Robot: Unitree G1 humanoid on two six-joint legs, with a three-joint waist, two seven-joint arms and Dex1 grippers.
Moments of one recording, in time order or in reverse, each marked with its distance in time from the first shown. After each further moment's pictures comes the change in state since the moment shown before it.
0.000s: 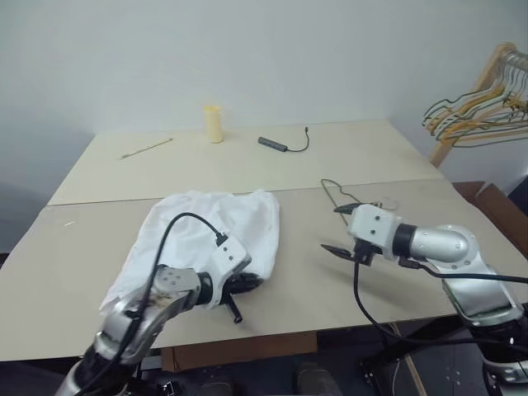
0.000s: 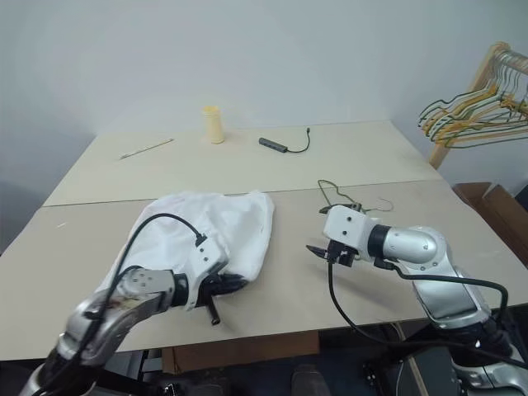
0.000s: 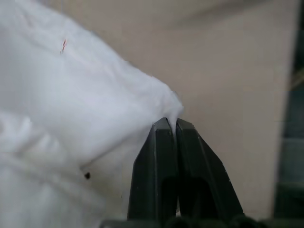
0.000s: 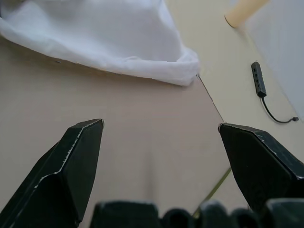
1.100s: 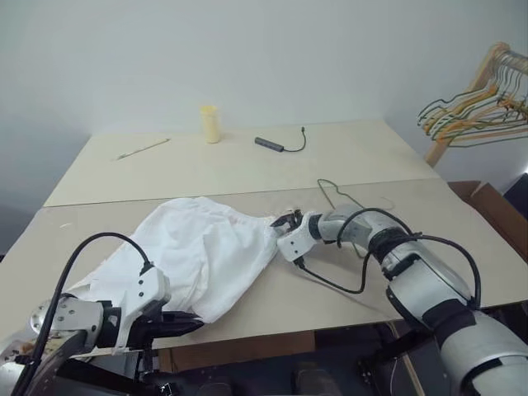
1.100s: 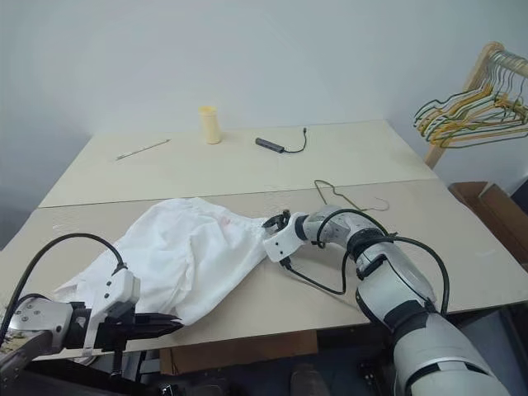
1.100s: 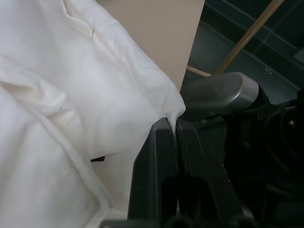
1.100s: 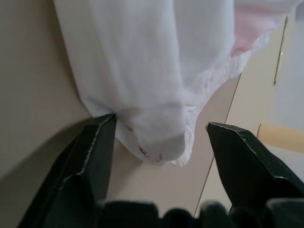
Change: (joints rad) left arm 0.479 0.366 0.432 0.013 -0.141 -0.327 -0.353; right arm -0.744 0.440 0.546 1.460 -0.739 -1.079 -0.472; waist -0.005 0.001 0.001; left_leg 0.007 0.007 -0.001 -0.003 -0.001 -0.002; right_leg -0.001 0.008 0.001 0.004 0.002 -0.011
